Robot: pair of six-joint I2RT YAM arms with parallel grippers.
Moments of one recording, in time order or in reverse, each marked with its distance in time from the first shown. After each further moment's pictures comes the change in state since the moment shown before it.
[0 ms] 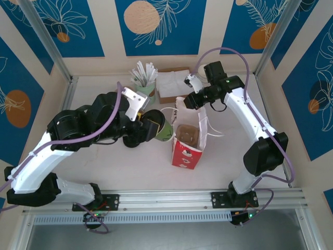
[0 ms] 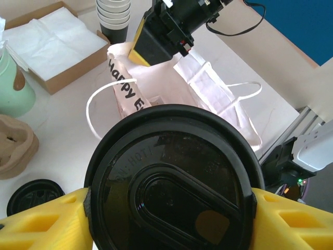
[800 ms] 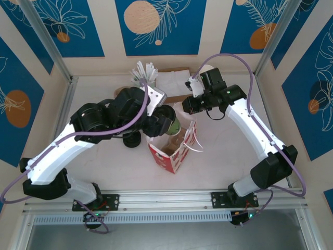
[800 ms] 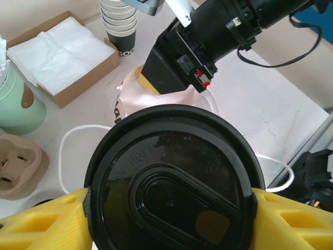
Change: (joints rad) left arm 0.000 0.138 0.055 0.037 -0.062 0.059; right arm 0.091 -0.147 -0.121 0.065 0.121 0.348
